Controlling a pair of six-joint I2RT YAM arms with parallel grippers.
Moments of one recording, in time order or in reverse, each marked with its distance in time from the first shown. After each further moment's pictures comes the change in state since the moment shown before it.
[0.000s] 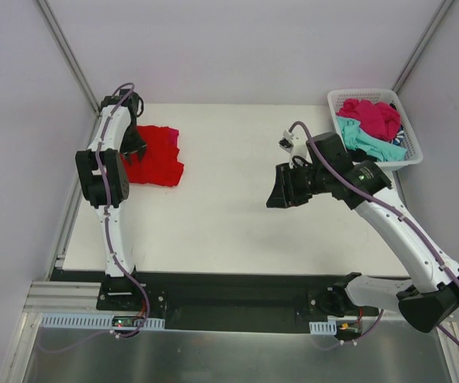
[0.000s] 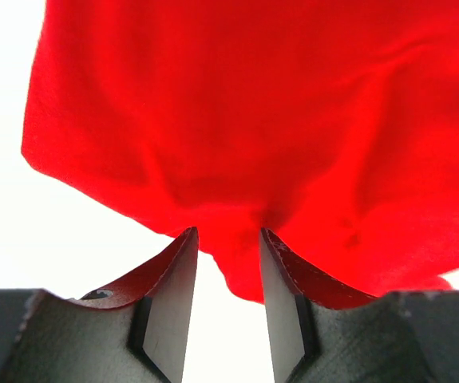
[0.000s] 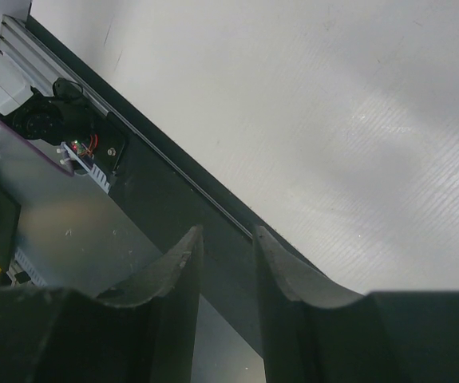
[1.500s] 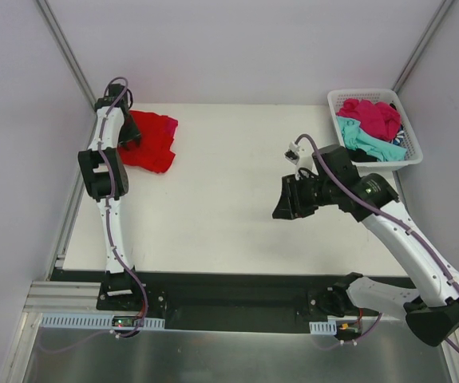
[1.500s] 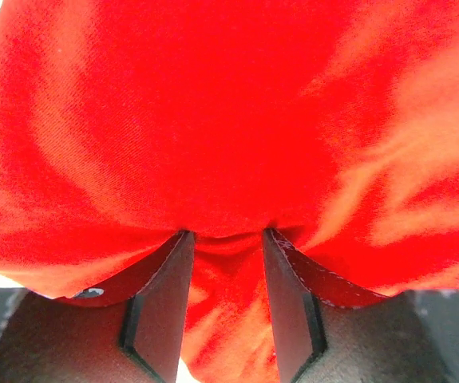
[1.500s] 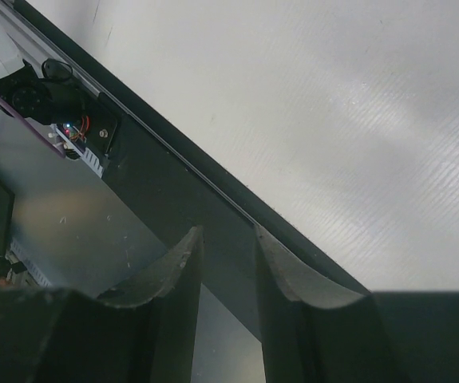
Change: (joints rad) left arm 0.071 0.229 0.293 0.208 0.123 0.136; right arm 0.000 -0.093 -0.108 -0.009 0.000 0.005
